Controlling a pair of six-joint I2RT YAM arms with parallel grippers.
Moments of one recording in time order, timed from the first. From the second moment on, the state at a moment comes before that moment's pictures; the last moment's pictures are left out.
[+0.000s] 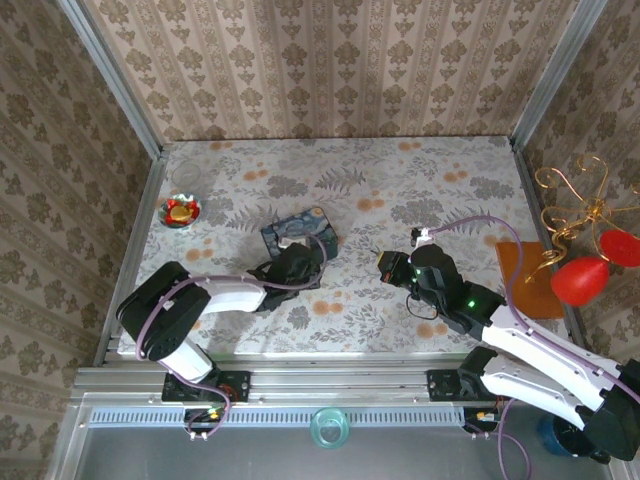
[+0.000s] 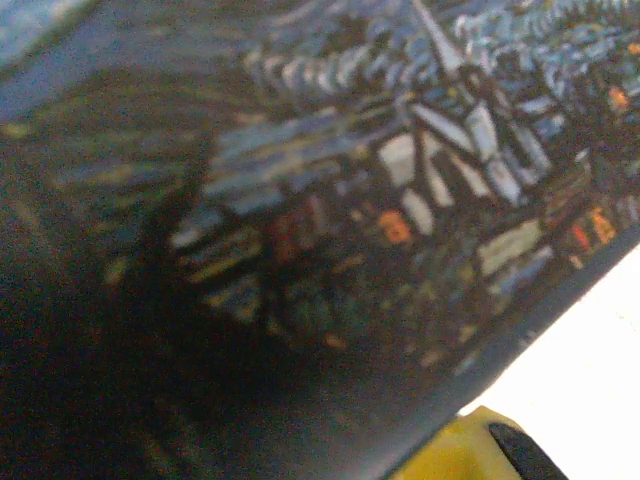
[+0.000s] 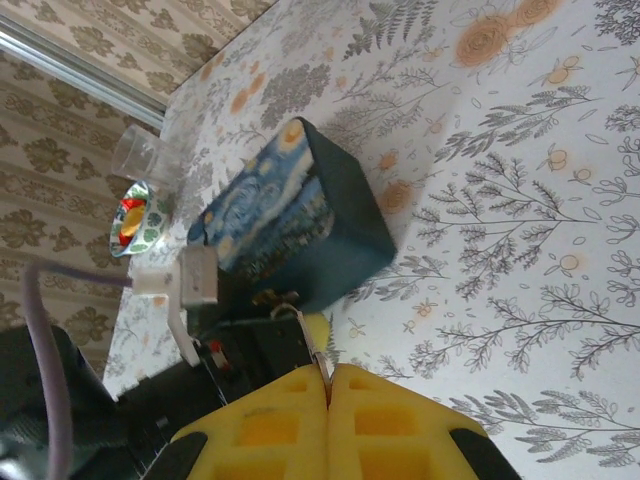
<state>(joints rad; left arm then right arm) -0.85 1.58 0.60 0.21 -0.12 -0.75 0.73 0.86 0.59 -0.22 0.18 0.95</state>
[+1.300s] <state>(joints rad) -0.85 1.51 0.50 0.56 0.03 -1.35 0.83 1.29 0.34 0.47 0.11 1.44</state>
